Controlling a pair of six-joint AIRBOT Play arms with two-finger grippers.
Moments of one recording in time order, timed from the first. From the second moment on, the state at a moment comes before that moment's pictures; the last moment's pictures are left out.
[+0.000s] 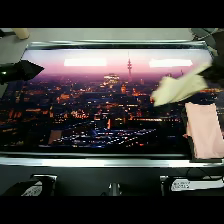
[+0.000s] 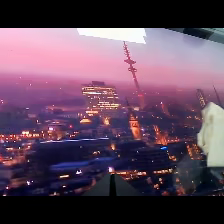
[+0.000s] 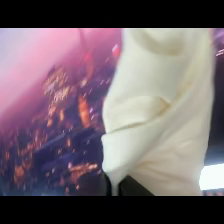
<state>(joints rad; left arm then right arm) 0.11 -1.09 1.38 0.86 -1.07 -1.34 -0.57 -1.58 1.86 -0.82 1.47 1.63</state>
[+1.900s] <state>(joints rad) -0.17 -1.32 1.67 1.57 -1.14 -1.60 -0.35 -1.31 1.68 -1.42 1.37 1.61</state>
